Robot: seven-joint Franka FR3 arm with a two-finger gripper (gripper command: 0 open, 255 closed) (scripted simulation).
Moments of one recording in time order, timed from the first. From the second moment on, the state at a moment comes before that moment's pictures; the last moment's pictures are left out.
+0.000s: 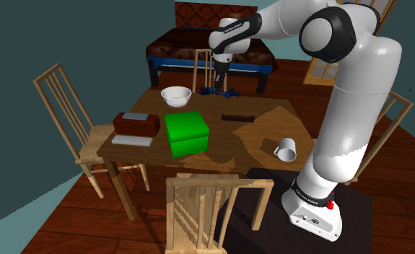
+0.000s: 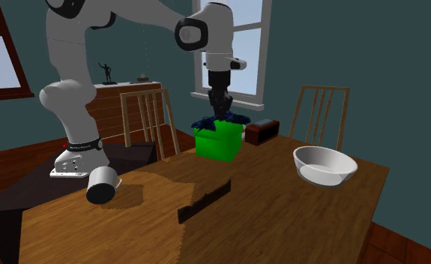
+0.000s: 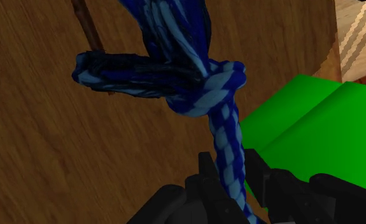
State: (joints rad) arm 0.00 0.16 -0.36 -1.88 0.16 2.03 -0.76
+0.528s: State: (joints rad) arm 0.11 0.11 -0.28 -1.94 0.13 2.06 -0.56
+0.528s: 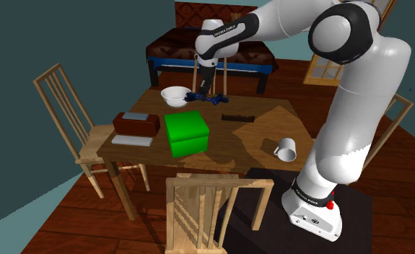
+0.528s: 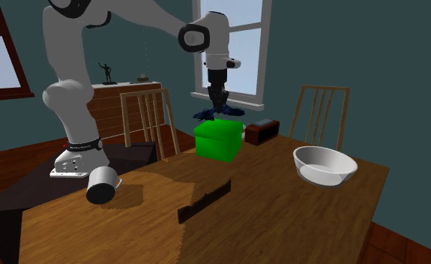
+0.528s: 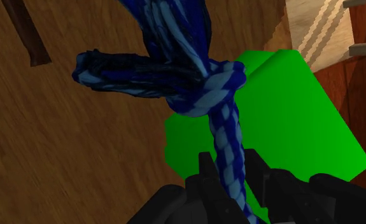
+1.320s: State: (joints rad) arm 0.24 0.15 -0.18 -1.91 0.12 2.09 -0.33
